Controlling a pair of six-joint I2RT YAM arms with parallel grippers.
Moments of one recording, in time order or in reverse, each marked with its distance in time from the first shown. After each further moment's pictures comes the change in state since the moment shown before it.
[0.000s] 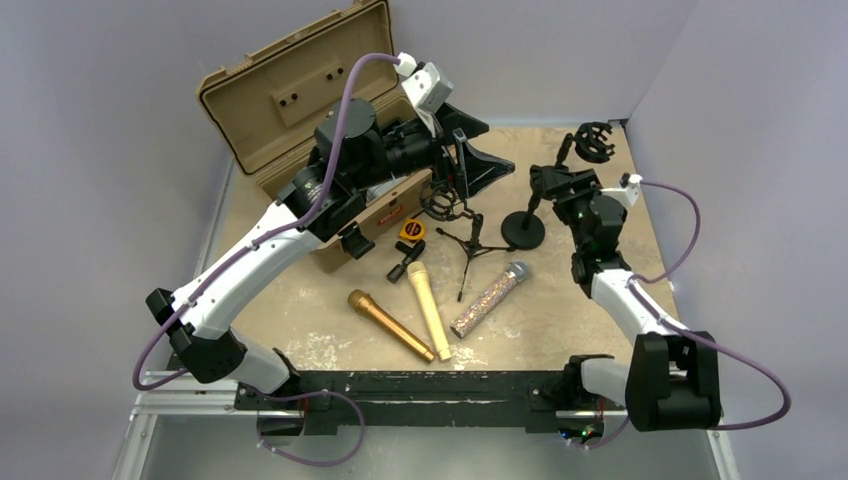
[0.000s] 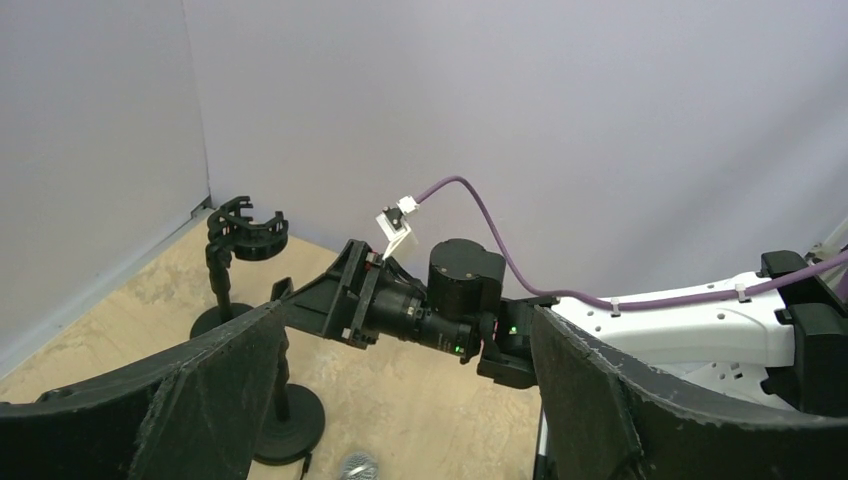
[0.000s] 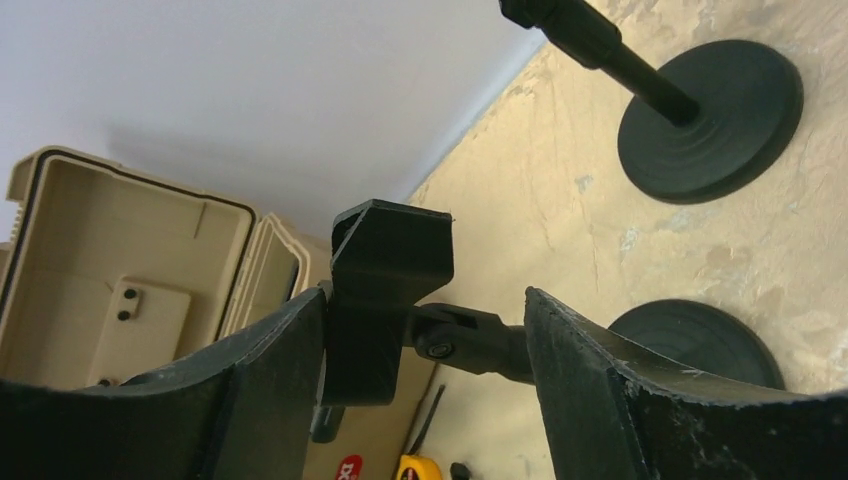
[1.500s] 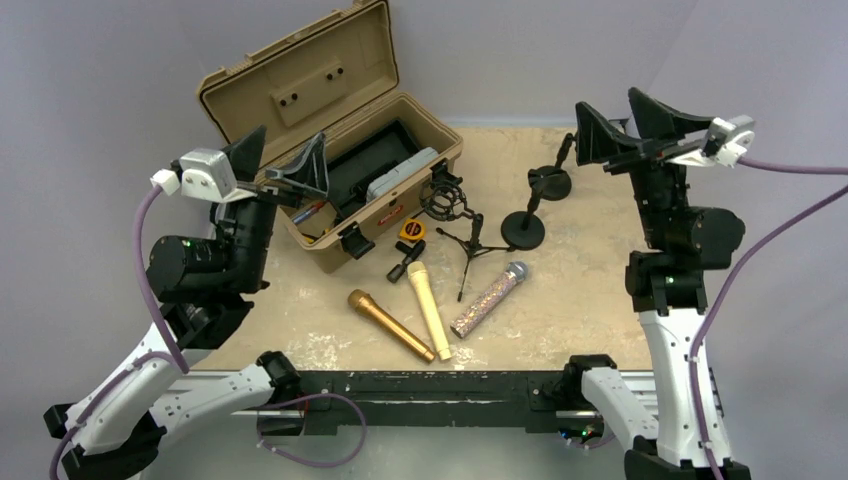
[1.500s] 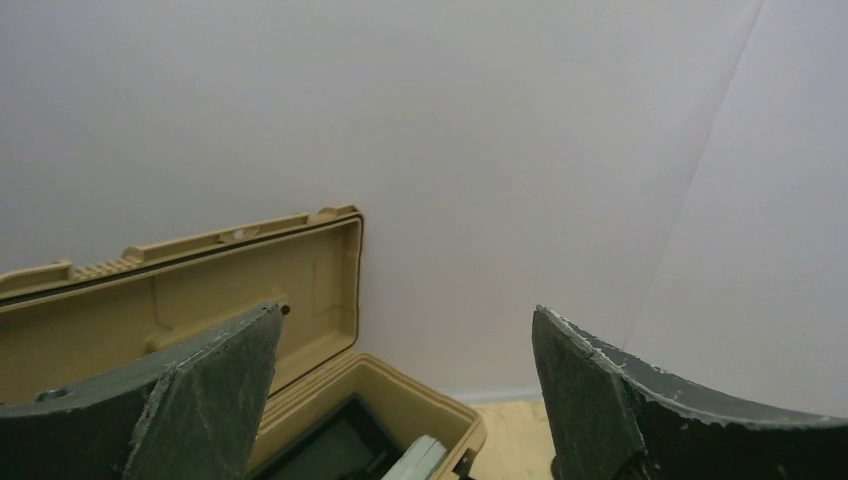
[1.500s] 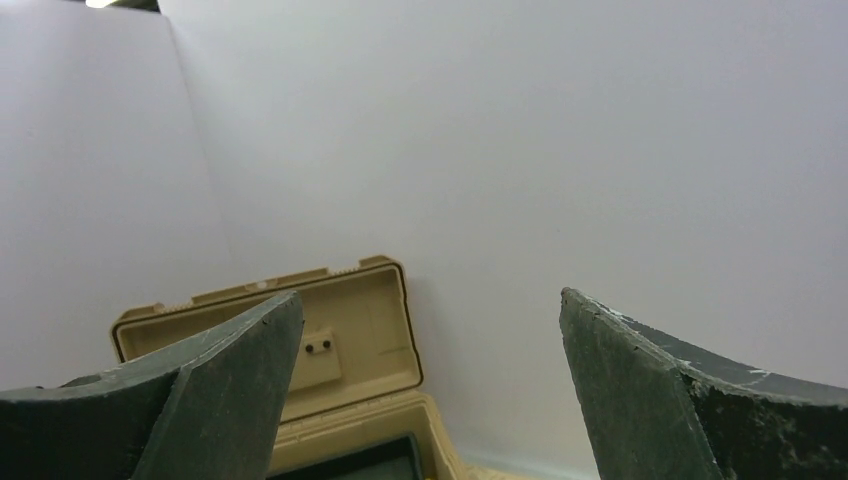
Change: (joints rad) left arm 0.000 -0.694 -0.595 0.351 -0.933 0.351; right arm -0.003 -0.332 0.581 -0.119 -0.346 -0.592
